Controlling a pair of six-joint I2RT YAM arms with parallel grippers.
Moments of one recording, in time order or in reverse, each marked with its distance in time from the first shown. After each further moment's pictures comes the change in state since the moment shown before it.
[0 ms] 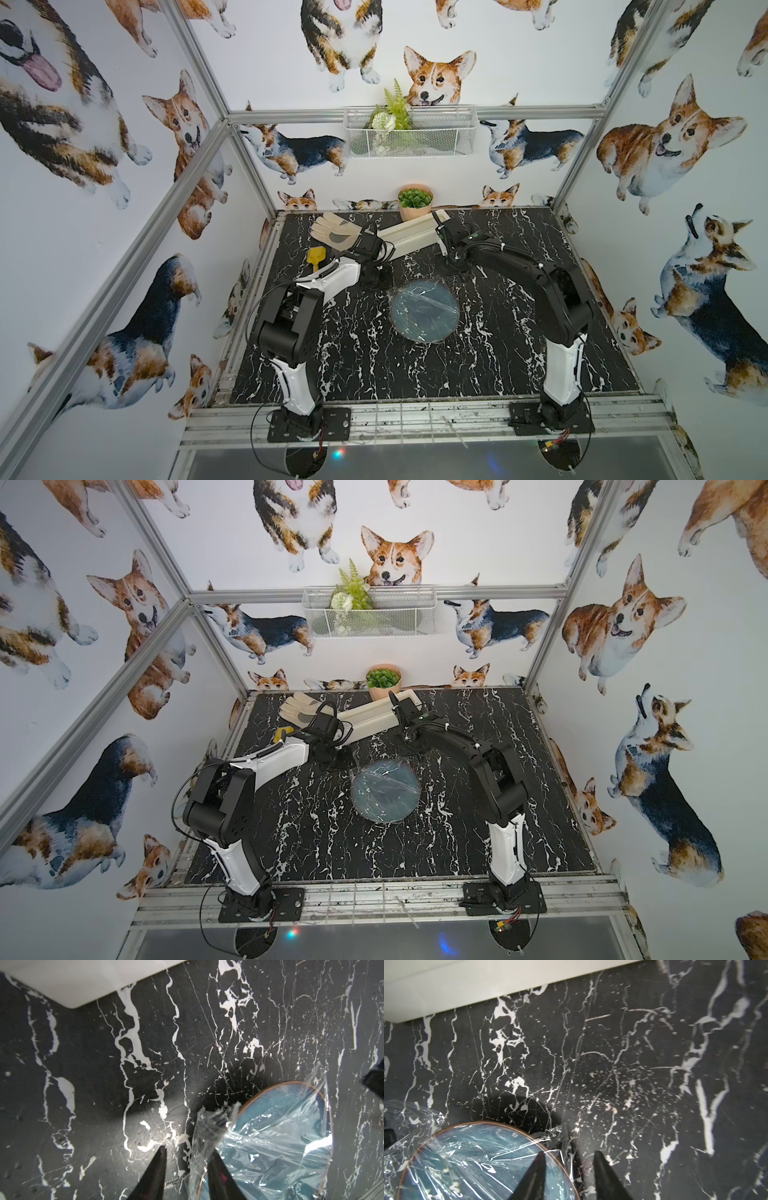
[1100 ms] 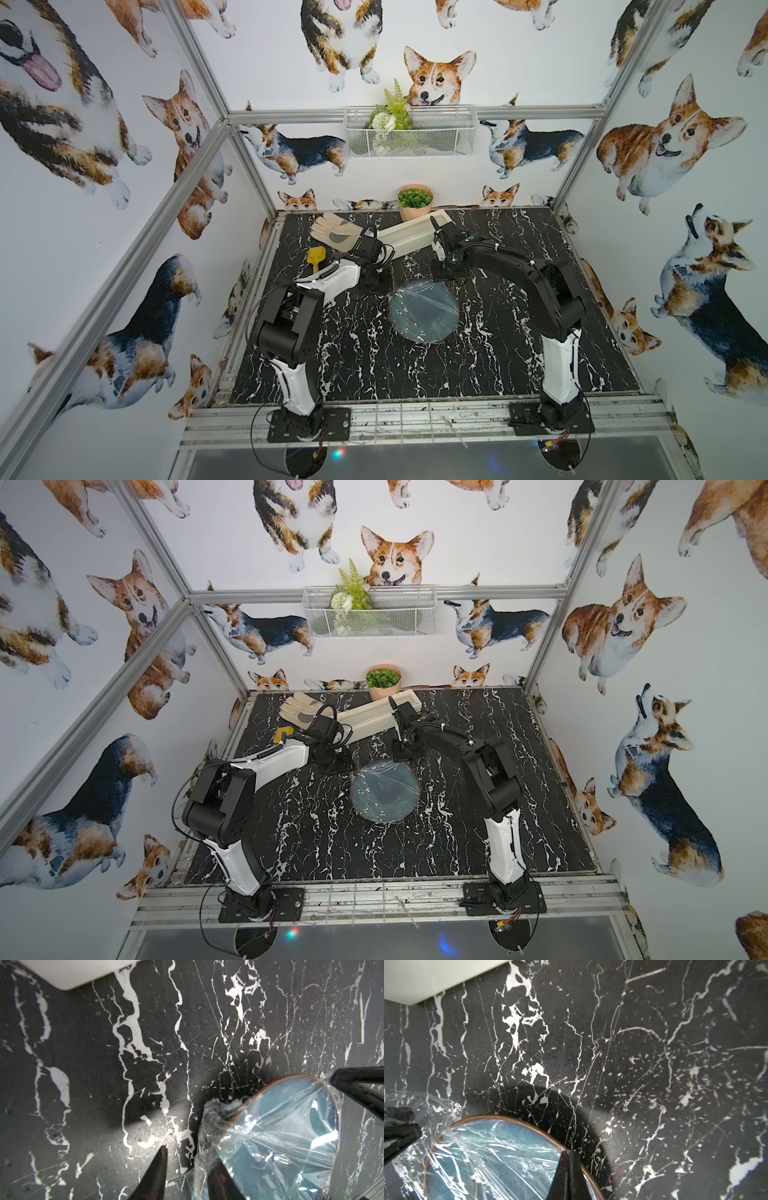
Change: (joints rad) left arm -0.001 -0.003 -0.030 0.015 0.009 -0.008; right arm -0.008 0.030 -0.016 0.016 -0.133 0.061
